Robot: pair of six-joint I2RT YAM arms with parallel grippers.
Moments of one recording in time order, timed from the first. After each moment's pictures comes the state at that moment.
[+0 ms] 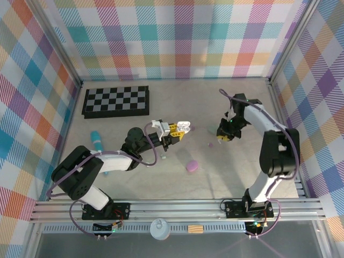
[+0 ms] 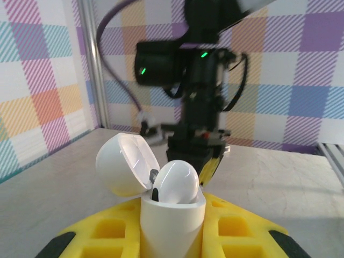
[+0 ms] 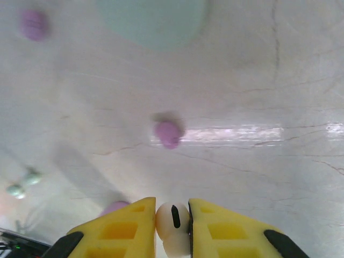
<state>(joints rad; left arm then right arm) -0.64 1.56 0.55 1.13 0.54 -0.01 0.12 1.69 1.27 -1.04 -0.40 0.36</state>
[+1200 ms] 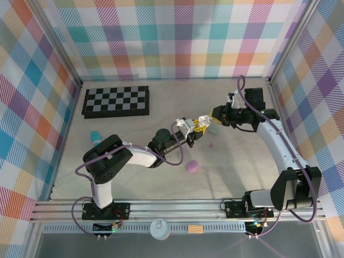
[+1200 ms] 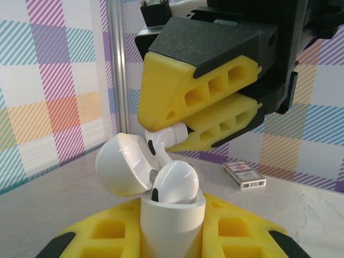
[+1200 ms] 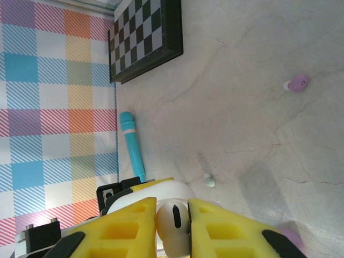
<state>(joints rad) -0.88 1.86 0.82 1.20 0.16 -0.01 0.12 1.34 1.16 -0.64 -0.80 0.62</state>
